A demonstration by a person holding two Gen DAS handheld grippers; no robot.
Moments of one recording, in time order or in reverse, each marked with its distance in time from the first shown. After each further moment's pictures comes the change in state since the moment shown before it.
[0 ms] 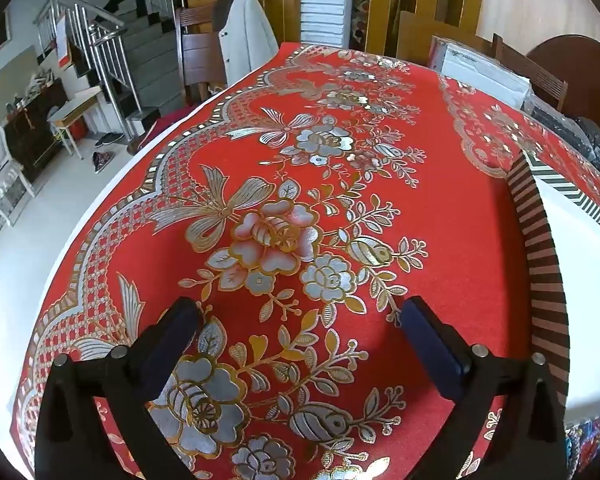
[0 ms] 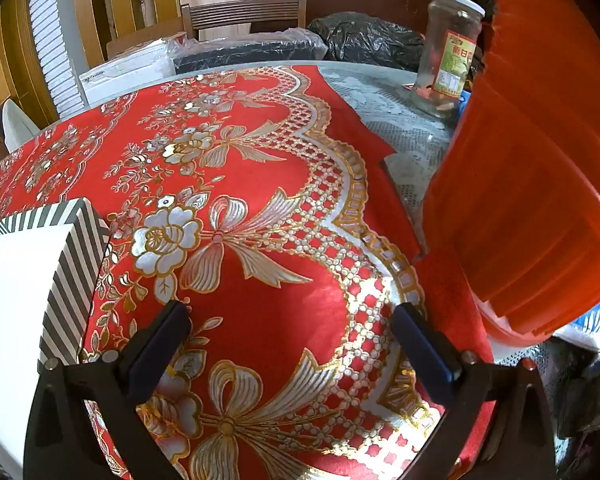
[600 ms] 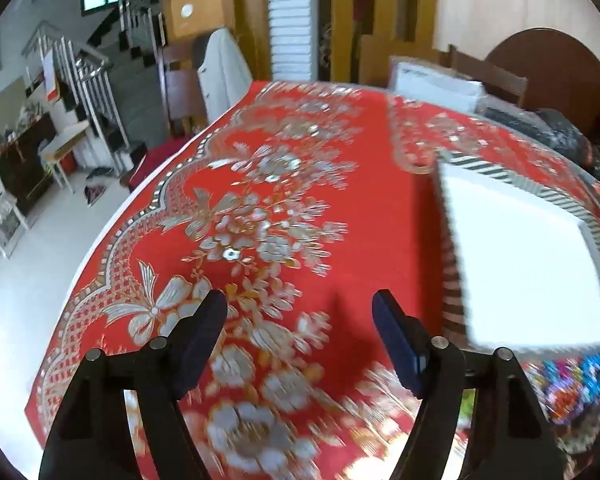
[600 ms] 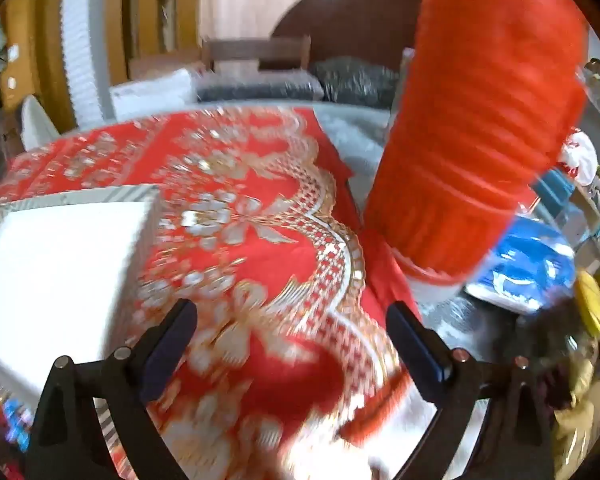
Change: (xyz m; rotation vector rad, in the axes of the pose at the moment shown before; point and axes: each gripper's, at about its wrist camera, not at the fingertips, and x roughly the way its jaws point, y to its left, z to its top) left arm -0.081 -0.032 -0.032 0.086 -0.096 -0.042; right arm -0.121 0.012 -0.058 -0.061 -0.156 -0.030
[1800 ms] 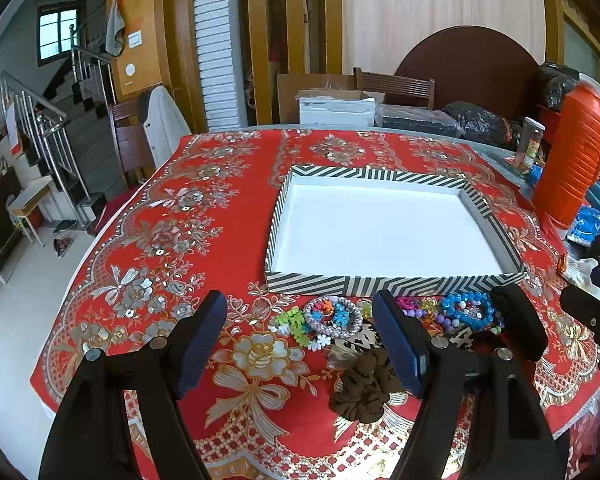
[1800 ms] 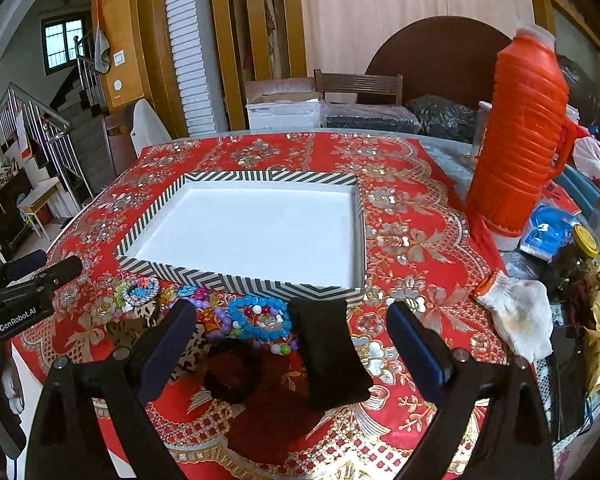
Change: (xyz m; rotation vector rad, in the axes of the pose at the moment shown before) left arm -0.132 -0.089 -0.054 0.143 -0.121 -0.142; right arm -0.162 0.114 -0.079 -0.090 -0.063 0.263
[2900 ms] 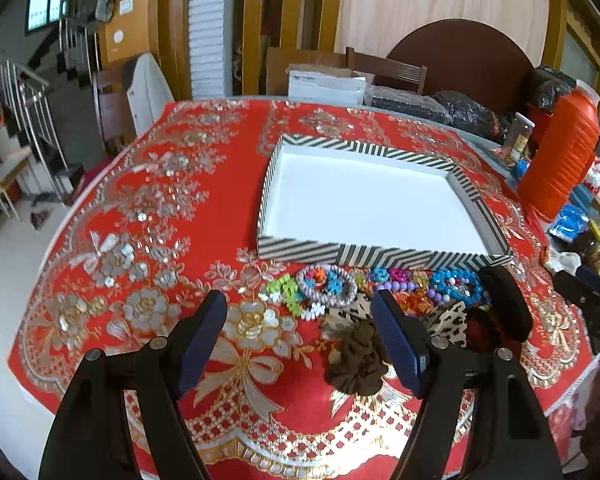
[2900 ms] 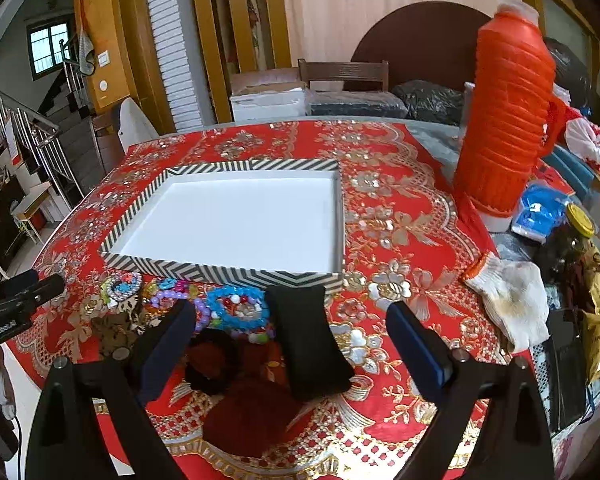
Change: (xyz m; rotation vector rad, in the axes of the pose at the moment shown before) left arm 0.010 0.023 -0.013 -0.061 0.102 -0.113; right arm 0.009 -0.025 -0.007 0.060 0.044 -0.015
